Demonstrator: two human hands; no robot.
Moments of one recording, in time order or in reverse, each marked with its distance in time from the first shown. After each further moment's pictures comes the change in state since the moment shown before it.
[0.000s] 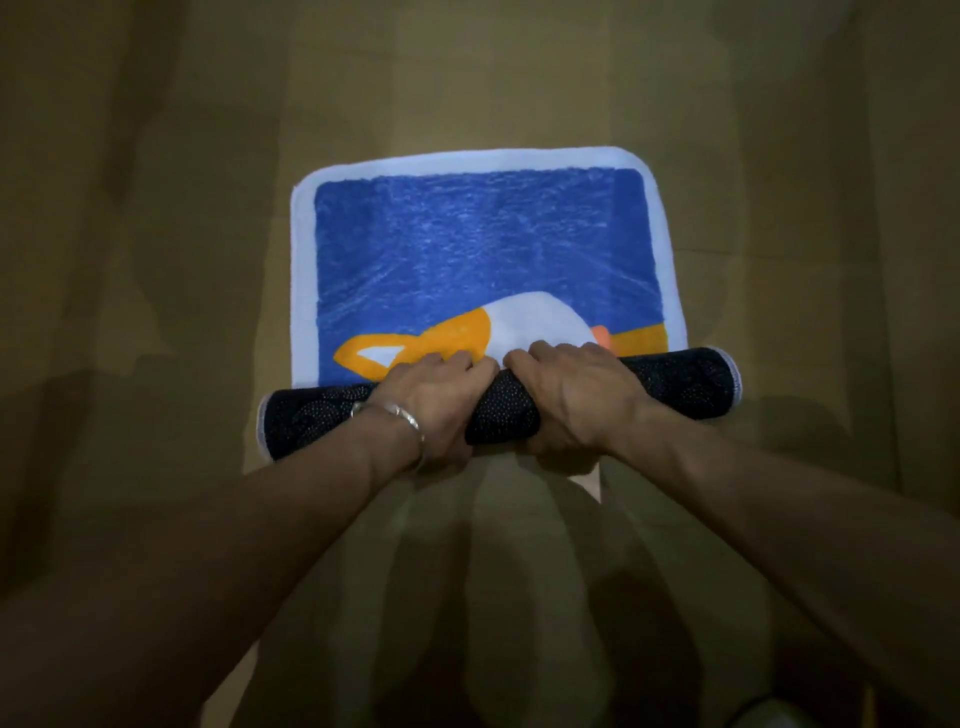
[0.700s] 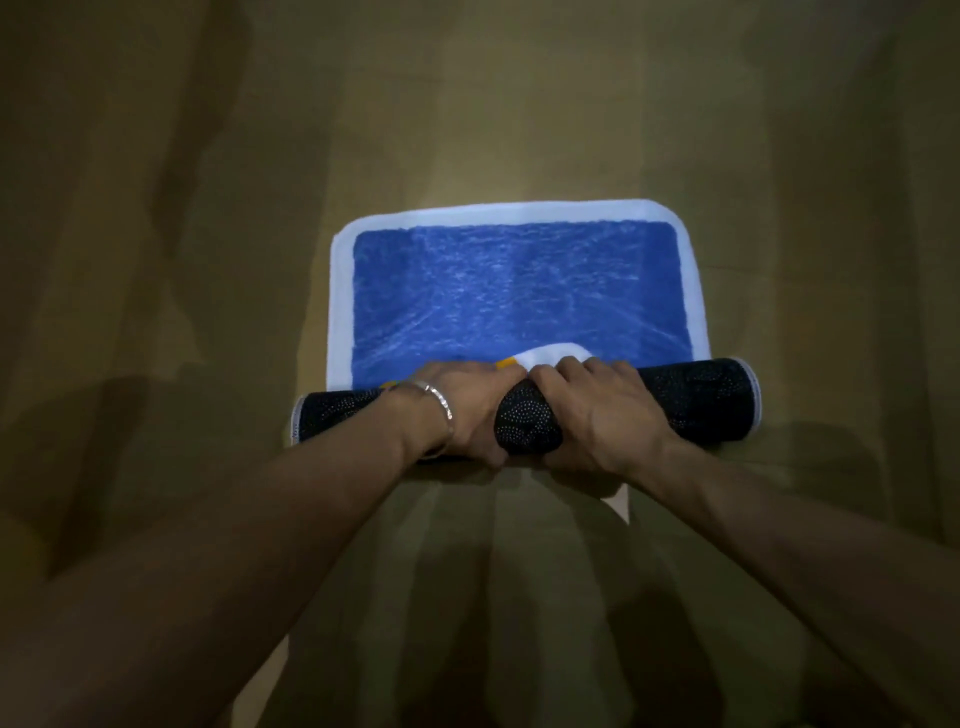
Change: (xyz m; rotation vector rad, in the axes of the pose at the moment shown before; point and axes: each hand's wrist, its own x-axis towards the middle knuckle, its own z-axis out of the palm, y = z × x) left_hand 0.001 -0.010 -0.013 -0.077 -0.088 0.003; right_hand -0.005 -0.012 0.011 -0.008 0.099 0.033
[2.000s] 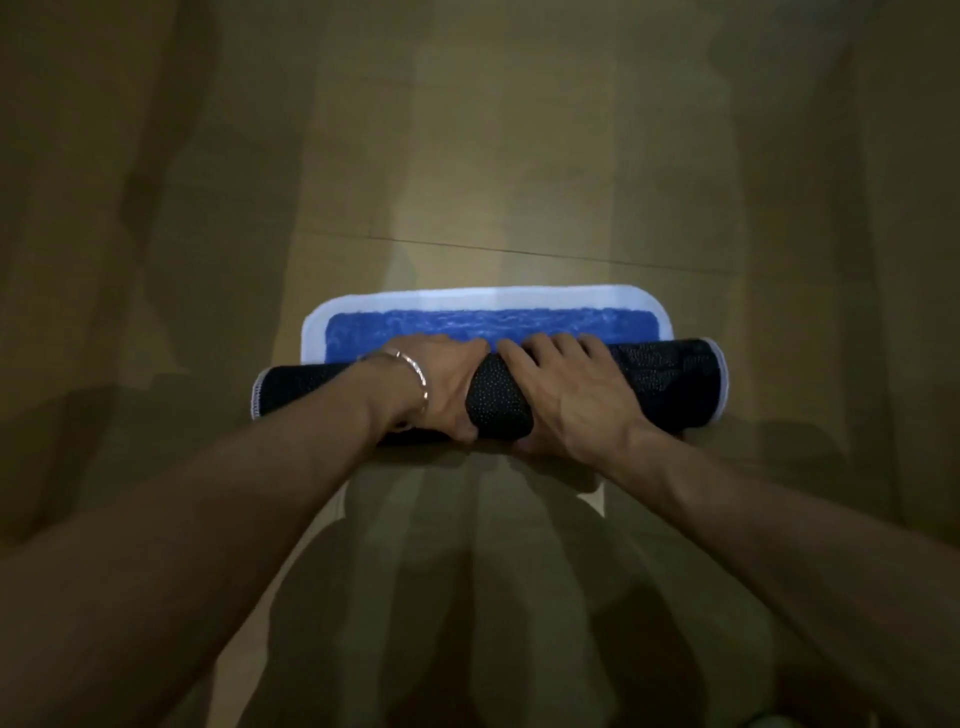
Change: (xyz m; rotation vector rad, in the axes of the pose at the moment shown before) left_hand 0.009 -0.008 -0.016 0.046 0.040 -0.029; right_hand 0.008 -0.001 -0.009 -0.094 0.071 0.015
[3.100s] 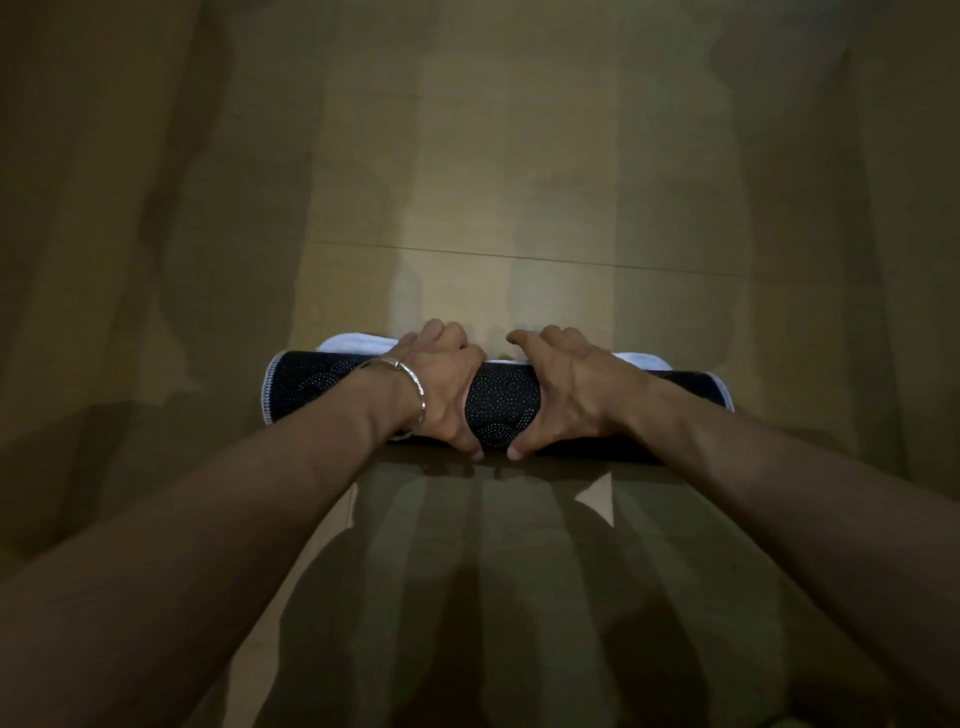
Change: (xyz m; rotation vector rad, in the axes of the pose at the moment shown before) left_hand -0.002 -0.011 0.005 0.063 0.005 0.033; right_hand 0.012 0.011 -0.026 0.376 -0.268 0.041
